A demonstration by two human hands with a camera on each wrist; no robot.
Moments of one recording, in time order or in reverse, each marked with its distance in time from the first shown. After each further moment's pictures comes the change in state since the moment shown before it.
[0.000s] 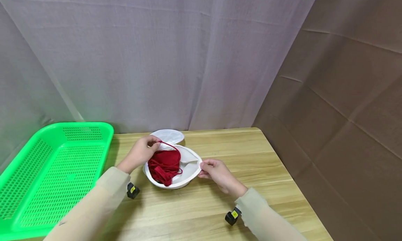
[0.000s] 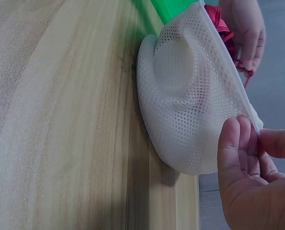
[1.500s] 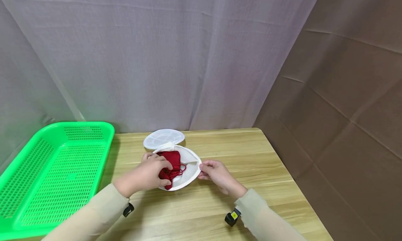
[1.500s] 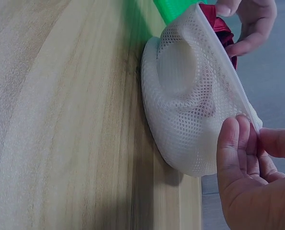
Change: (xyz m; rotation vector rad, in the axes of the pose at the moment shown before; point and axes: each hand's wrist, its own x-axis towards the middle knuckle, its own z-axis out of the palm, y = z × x) left_hand -0.054 0.040 0.012 0.481 -0.317 0.335; right_hand 0.002 0.004 0.001 -0.011 -0.037 -0.006
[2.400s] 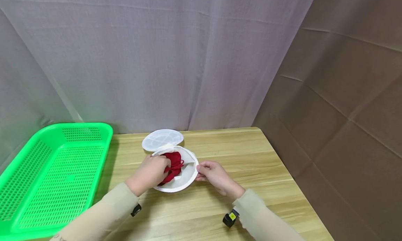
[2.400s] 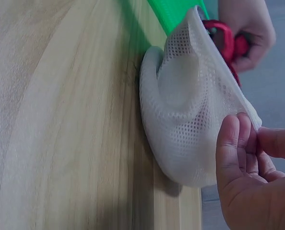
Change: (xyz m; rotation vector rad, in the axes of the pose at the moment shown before) left_hand 0.018 0.002 0.022 0.243 0.097 -0.084; right_hand -0.002 0.001 0.008 0.007 -0.025 -0.014
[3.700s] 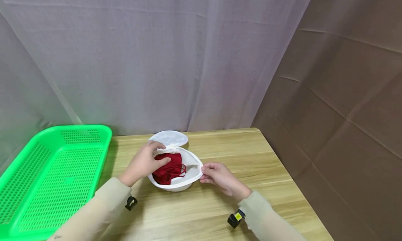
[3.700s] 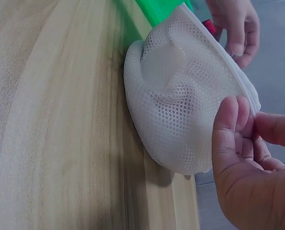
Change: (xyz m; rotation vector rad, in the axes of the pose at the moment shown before) left_hand 0.010 -0.036 -0.004 -0.565 0.174 -0.206; right_hand -0.008 -0.002 -0.020 0.068 -0.059 0.041
